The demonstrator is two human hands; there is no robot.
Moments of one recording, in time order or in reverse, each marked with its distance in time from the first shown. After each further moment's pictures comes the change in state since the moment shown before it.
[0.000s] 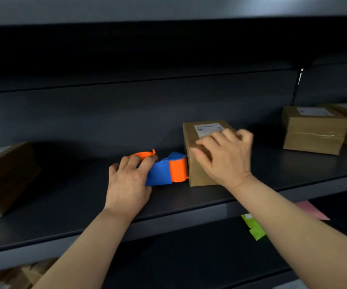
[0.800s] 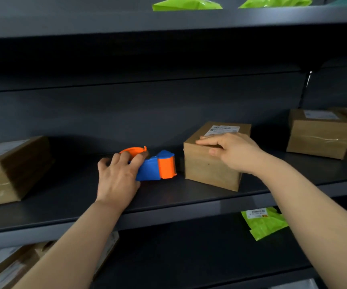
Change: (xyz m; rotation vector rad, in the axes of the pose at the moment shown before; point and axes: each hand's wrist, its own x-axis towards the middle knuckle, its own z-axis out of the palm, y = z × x) left_hand -0.007 -0.019 -0.010 0.166 -0.034 -0.080; right_hand 0.046 0.016 -0.063 0.368 -0.954 0.149
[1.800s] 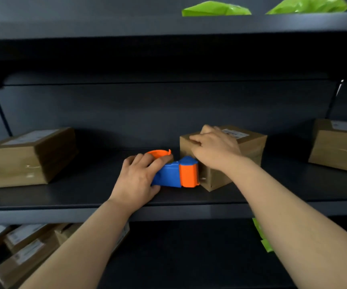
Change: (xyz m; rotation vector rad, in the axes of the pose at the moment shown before) left_hand -0.017 0.002 -0.016 -0.195 0.045 0.149; right_hand 0.046 -0.050 0.032 -0.130 0.130 -0.027
